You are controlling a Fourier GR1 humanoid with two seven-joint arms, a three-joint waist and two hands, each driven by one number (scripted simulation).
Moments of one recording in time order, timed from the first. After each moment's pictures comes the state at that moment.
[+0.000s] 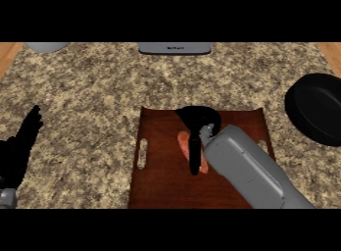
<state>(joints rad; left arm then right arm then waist) 0.02 0.45 -0.05 -1.51 0.06 0.20 0.11 -0.73 -0.09 0.54 -1.14 0.35 0.57 0.83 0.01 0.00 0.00</state>
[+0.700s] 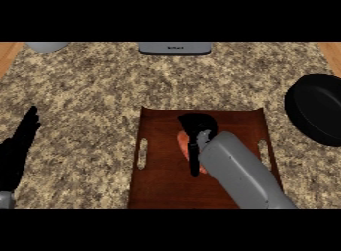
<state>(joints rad) 0.04 0.40 0.01 -1.56 0.01 0.14 0.14 -0.68 -0.02 0.50 -1.00 0.54 0.55 0.75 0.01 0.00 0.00</state>
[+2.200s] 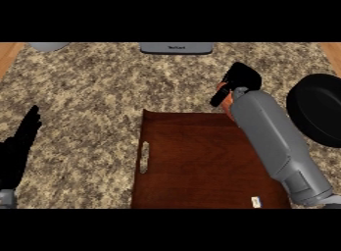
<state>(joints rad) 0.02 0.34 0.07 -1.54 -0.05 0.08 0.13 -0.90 -0.13 0.16 -0.75 0.74 0.10 0.89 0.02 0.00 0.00</state>
